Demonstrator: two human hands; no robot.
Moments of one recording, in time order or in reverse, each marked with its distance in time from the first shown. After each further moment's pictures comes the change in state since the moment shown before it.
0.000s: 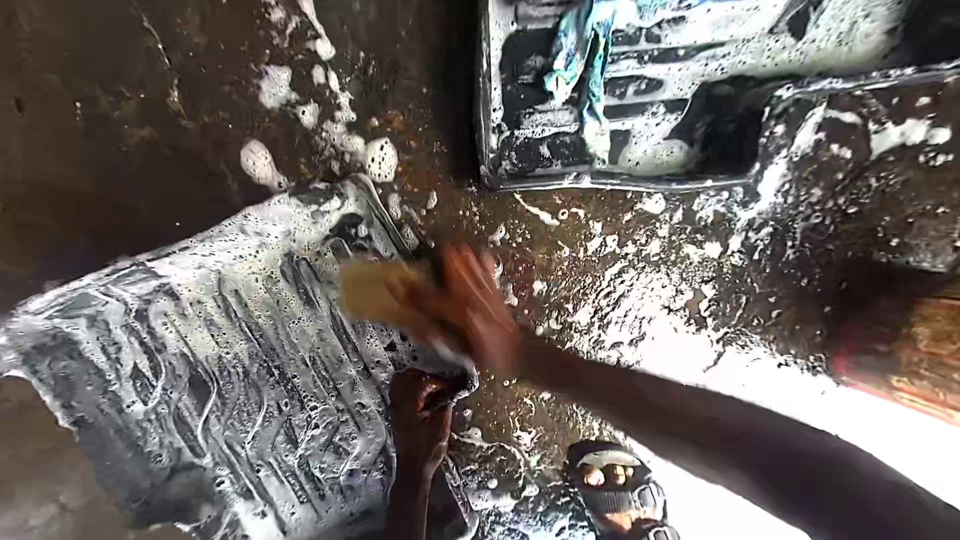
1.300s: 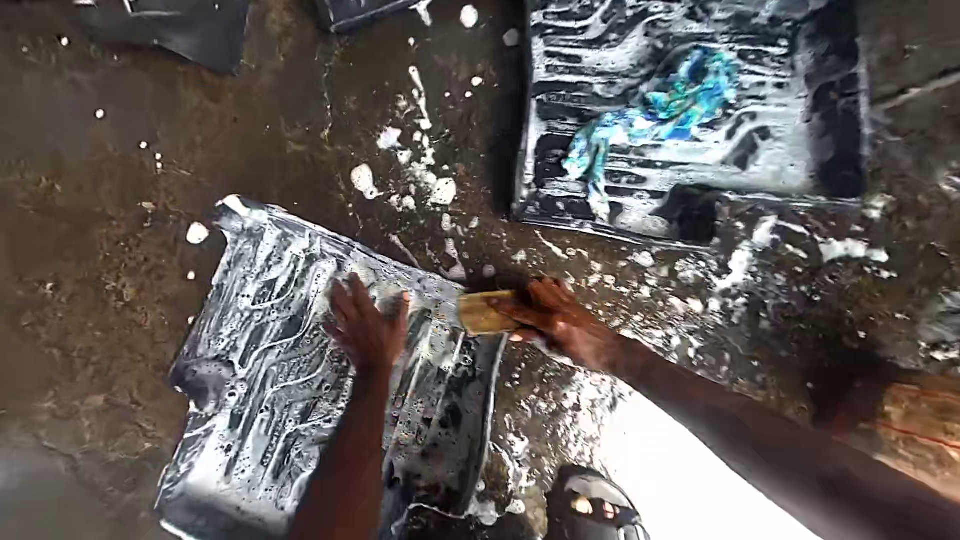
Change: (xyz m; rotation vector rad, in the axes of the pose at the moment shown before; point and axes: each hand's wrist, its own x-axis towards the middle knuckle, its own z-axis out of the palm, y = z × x) left_hand 0.100 -0.027 -0.051 0.750 0.388 -0.213; right_hand -0.059 0.073 -0.076 -0.199 -0.297 -0.352
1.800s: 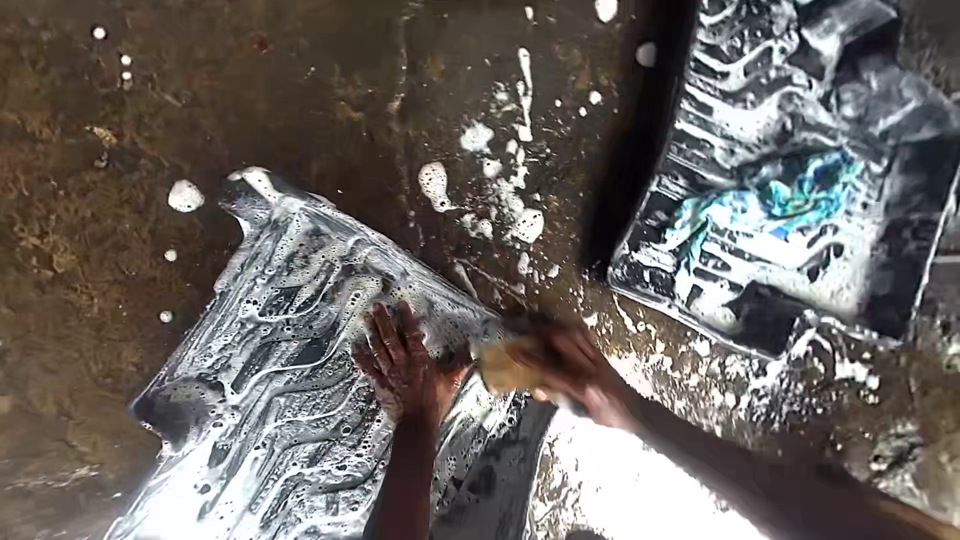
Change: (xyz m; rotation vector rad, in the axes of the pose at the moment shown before) left_hand -0.010 0.011 0.002 0.022 -0.001 -0.022; right_hand 0.088 -0.016 0.011 0.014 -0.132 -0.094
